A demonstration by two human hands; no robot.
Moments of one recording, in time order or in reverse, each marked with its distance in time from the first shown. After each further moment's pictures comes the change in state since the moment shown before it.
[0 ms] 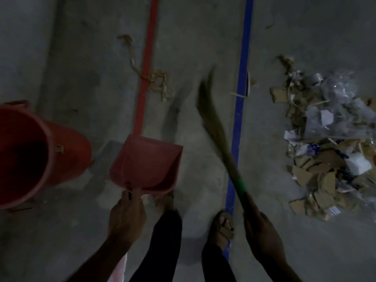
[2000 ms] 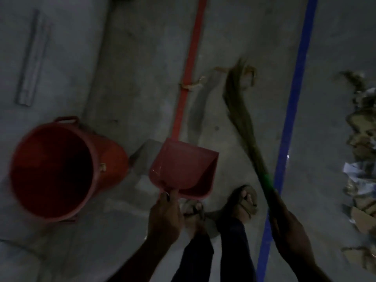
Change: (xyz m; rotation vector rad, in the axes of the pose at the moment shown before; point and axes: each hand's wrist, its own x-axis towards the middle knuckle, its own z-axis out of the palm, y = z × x) left_hand 0.111 -0.023 -0.019 -0.039 -0.048 -0.001; right_hand 0.140 -0.088 -0.005 0.104 0.005 -0.114
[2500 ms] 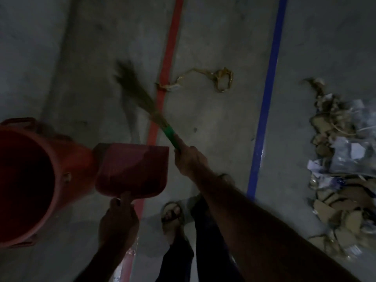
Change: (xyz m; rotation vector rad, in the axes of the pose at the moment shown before) left_hand 0.015 -0.039 -0.010 0.025 0.025 -0.235; right_hand 0.174 -0.202 0.068 -0.137 -0.254 -0.079
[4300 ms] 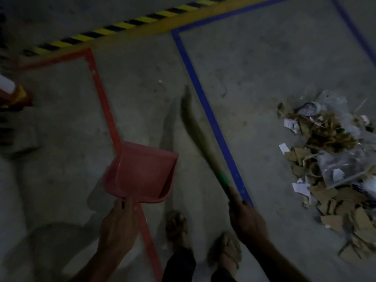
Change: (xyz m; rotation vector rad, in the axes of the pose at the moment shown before) left_hand 0.349 0.295 -0.249 0.370 -0.034 0.625; right_hand 0.046 0.130 -0.249 0.244 0.380 0.533
